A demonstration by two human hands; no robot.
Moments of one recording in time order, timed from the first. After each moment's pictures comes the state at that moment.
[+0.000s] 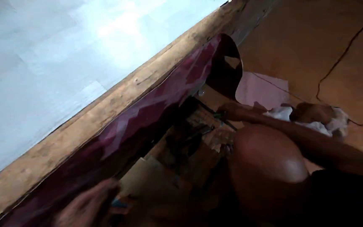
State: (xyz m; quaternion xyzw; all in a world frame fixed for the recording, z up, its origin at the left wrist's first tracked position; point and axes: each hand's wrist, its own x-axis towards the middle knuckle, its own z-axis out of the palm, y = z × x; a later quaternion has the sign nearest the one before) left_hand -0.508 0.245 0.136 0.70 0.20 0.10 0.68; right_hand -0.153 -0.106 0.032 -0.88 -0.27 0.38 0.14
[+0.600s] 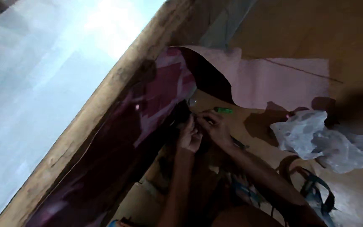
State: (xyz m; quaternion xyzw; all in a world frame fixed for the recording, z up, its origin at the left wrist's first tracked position) left_hand -0.162 0.002 0.005 0.36 0.42 -0.07 0.83; right_hand -0.143 -0.107 -0.041 -0.69 -0.09 0.06 0.71
